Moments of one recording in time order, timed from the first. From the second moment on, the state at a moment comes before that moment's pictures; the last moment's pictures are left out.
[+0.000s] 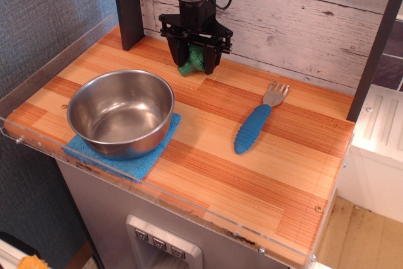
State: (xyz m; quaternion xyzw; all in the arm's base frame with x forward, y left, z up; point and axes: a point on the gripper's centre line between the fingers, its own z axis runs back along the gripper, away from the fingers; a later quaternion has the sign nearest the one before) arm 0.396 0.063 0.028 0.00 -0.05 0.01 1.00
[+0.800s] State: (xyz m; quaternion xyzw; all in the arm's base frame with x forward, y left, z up) arm 0.366 0.046 0.114 -0.02 -0.13 -0.03 0.99
